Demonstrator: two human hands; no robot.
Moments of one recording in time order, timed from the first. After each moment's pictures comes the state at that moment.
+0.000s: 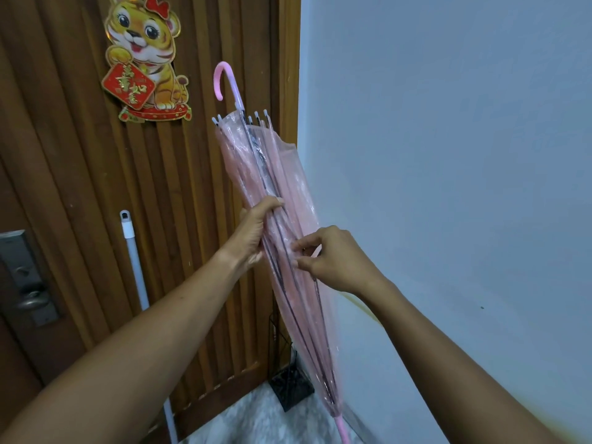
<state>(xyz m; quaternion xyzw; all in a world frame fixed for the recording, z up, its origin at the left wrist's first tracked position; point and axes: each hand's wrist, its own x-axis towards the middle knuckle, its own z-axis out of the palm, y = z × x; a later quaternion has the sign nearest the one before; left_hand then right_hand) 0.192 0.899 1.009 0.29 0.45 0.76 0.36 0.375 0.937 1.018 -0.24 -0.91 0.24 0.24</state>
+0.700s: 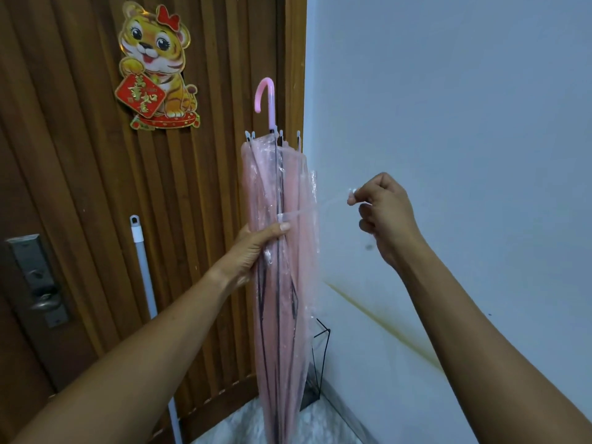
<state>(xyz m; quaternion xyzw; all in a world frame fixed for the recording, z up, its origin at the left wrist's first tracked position) 0.194 0.863 0.995 0.38 0.49 0.70 0.35 0.397 0.968 1.074 -0.23 -0.61 0.59 0.47</state>
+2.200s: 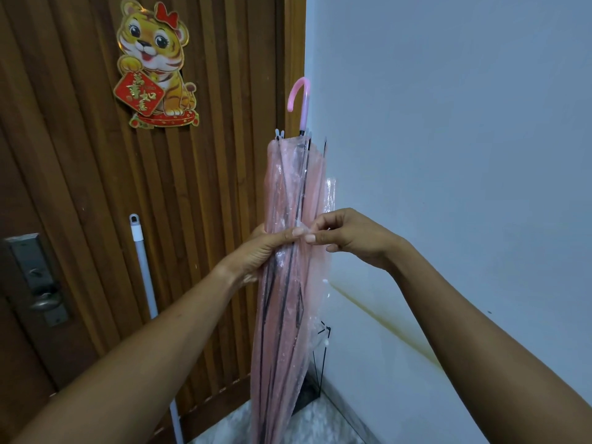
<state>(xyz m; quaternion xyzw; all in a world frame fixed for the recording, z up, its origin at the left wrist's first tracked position) 0.208 0.865 1.003 0.40 0.48 0.65 0.42 0.375 0.985 1.047 -0.16 -0.83 0.51 0.16</state>
